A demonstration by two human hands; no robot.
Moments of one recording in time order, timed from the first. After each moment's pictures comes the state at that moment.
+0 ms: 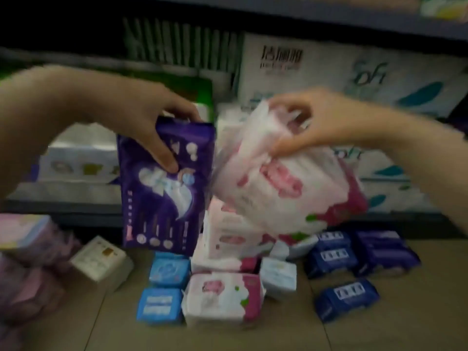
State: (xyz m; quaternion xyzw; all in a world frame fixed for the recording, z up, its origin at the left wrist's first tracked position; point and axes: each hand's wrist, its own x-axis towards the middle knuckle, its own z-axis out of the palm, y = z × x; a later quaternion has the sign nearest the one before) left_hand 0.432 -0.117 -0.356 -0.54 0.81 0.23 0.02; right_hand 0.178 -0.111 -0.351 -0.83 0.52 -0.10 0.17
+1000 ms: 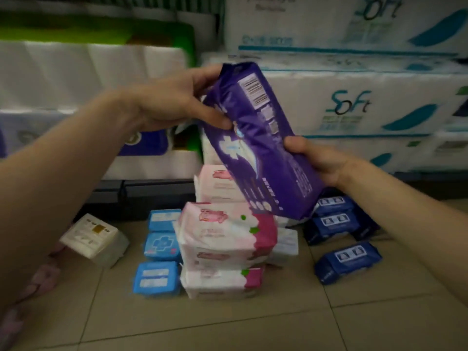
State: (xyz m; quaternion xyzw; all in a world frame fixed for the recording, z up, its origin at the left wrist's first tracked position) left_hand 0.368 -0.155 -0.447 -0.35 0.75 0.50 -0.25; right_hand 0.130 -0.119 -0.502 -0.45 0.37 -0.26 0.77
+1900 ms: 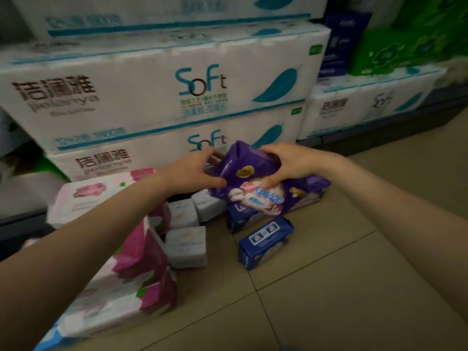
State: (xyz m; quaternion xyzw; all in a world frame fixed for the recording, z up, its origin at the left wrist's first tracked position) left_hand 0.118 -0.155 -0.572 -0.42 0.82 0.38 -0.09; right_hand -0.099 -0.108 -0.559 -0.71 0.64 -0.06 0.29
